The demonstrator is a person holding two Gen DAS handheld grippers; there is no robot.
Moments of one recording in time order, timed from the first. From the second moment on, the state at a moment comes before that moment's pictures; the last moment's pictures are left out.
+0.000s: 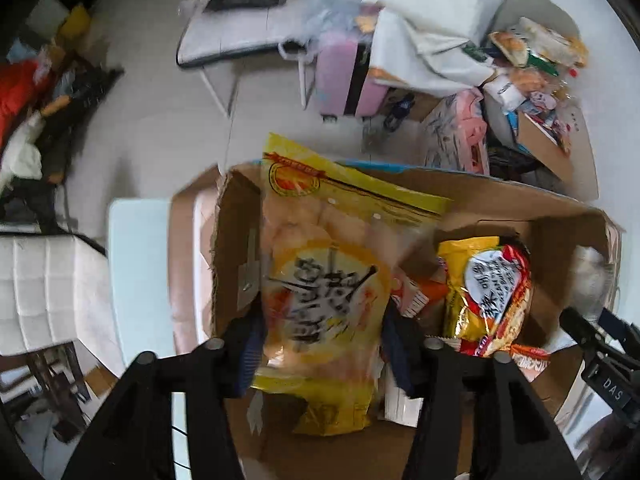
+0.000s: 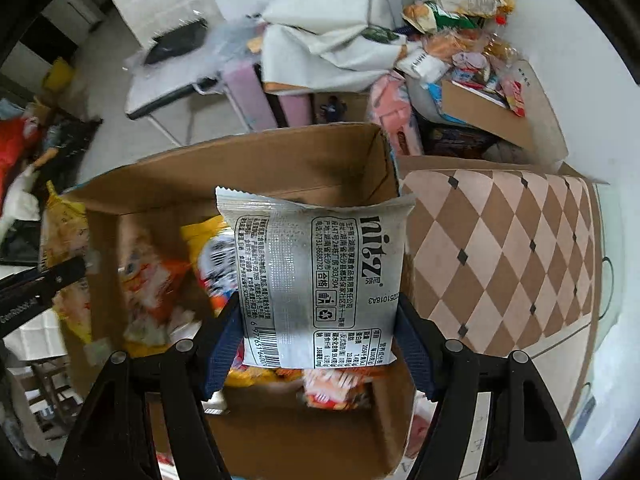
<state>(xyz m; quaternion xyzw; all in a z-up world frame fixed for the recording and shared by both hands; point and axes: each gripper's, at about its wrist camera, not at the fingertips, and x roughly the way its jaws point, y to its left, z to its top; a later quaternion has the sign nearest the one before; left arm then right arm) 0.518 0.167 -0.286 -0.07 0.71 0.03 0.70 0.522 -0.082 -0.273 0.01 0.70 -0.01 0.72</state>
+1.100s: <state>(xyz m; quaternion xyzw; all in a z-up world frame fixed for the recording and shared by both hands) 0.398 0.125 -0.206 -0.07 0.59 0.01 0.80 0.428 -0.069 -0.223 -0.02 0.63 0.02 0.78</state>
